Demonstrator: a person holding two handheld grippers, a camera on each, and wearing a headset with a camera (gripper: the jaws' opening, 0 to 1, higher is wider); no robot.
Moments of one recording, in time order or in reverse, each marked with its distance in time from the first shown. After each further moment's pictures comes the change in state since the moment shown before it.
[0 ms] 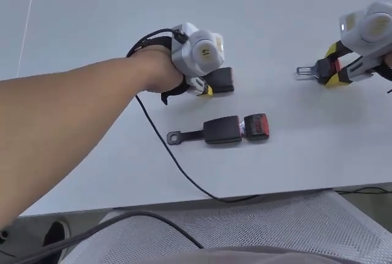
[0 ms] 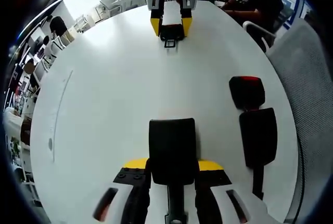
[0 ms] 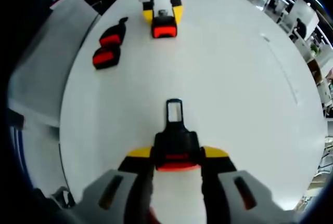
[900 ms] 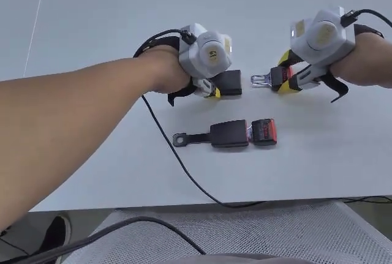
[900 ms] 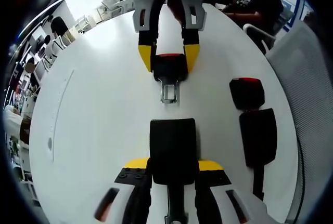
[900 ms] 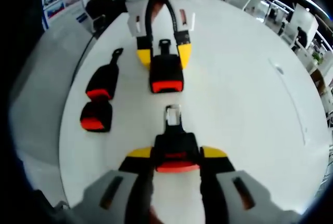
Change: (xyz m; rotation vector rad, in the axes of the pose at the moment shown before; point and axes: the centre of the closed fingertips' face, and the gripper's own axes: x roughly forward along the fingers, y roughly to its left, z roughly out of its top) left arm 0.007 0.008 -0.004 -0.003 -0.024 -0.004; right arm 0.036 0.002 0.100 -0.013 -0.139 0.026
